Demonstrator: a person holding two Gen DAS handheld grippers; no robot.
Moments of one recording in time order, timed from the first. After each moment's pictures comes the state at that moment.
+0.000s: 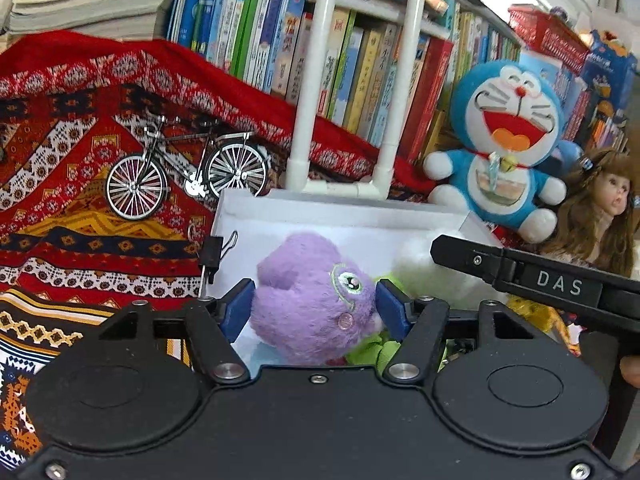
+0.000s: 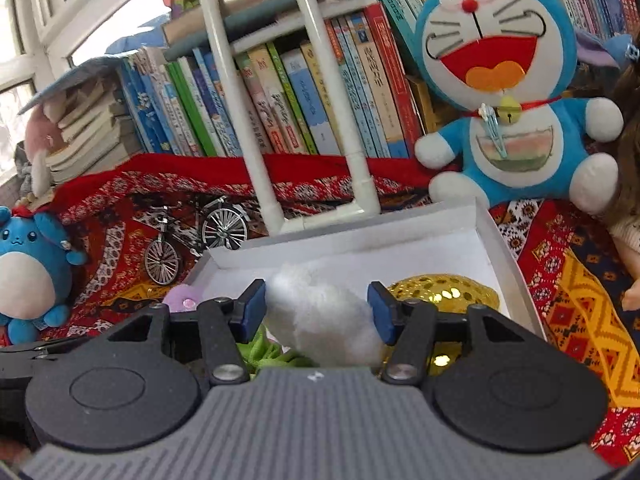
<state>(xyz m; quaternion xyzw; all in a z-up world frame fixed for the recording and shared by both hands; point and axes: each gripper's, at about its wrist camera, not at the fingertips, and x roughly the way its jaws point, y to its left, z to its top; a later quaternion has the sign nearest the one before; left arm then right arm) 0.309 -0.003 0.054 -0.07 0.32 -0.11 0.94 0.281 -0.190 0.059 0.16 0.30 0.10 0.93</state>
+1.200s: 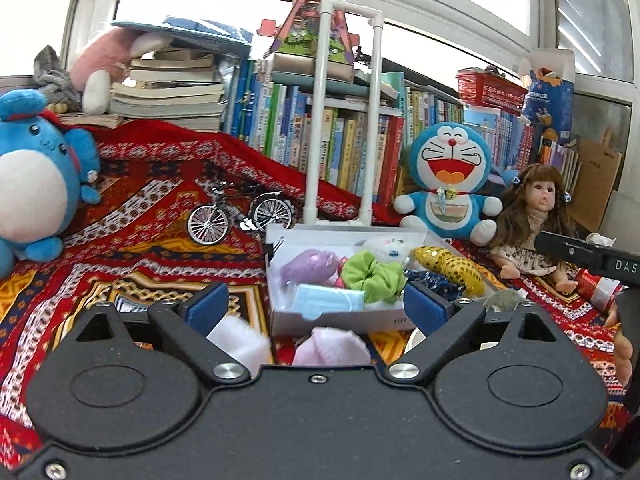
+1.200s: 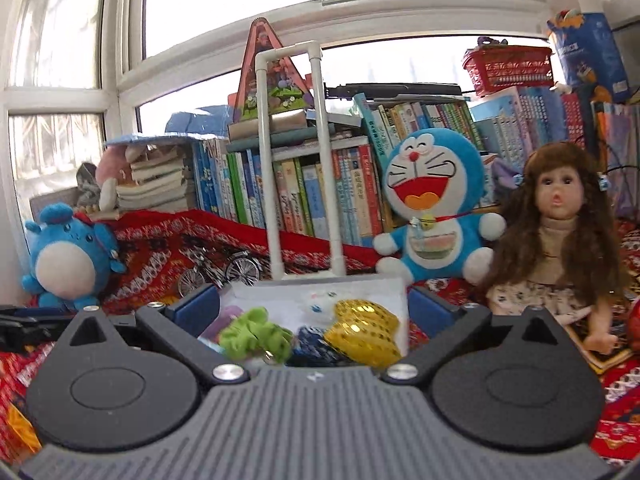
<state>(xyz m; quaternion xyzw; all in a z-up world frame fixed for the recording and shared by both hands) 0.101 0.046 0.092 -0.04 0.20 -0.10 0.97 0.108 -0.240 0.109 0.07 0.16 0.08 0.98</state>
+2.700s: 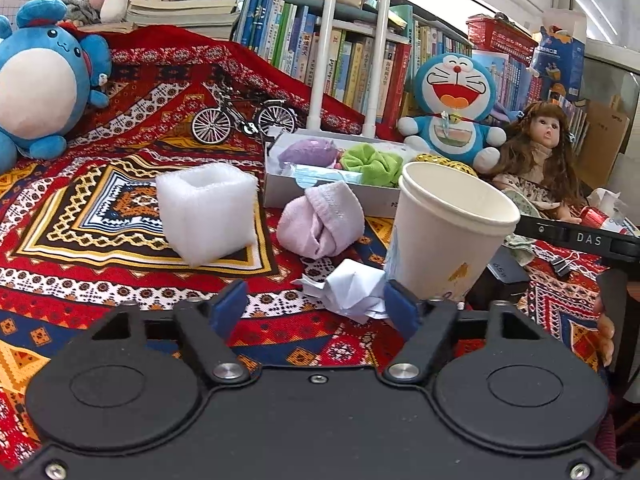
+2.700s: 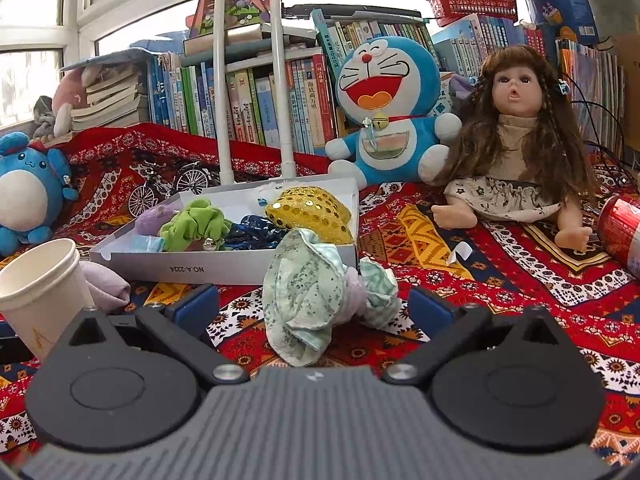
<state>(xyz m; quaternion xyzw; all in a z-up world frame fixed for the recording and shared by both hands) 0.066 0.032 0.013 -0.06 0.27 -0.09 0.96 0.100 -0.245 0.037 0.07 0.24 0.03 0.97</state>
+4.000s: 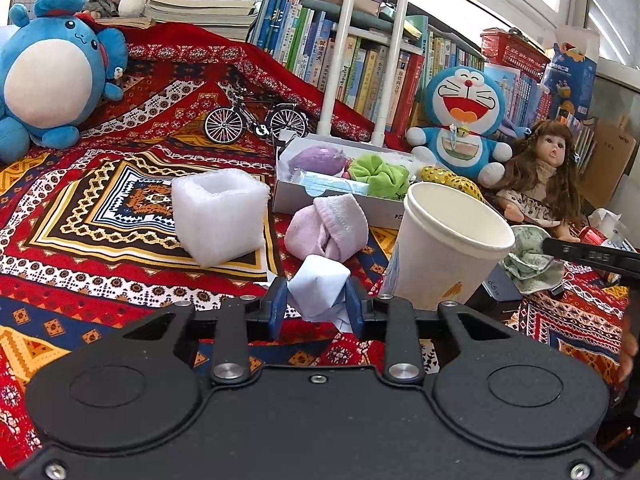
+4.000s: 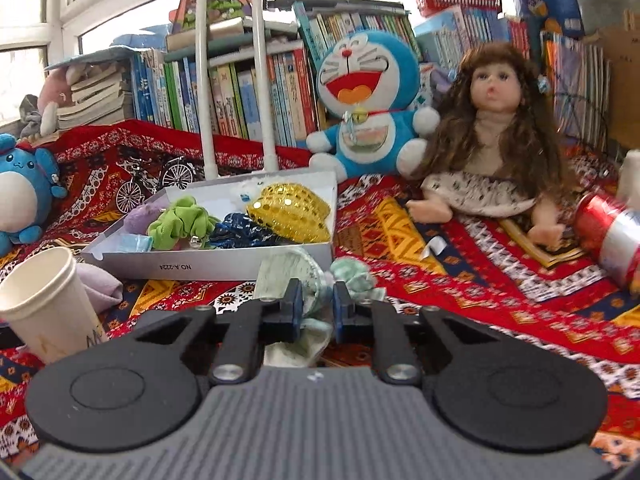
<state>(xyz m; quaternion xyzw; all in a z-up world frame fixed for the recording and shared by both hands) 0.060 0.040 0.026 -0.09 0.28 -0.08 0.95 0.083 -0.254 0.059 0.06 0.27 0.01 0.96</state>
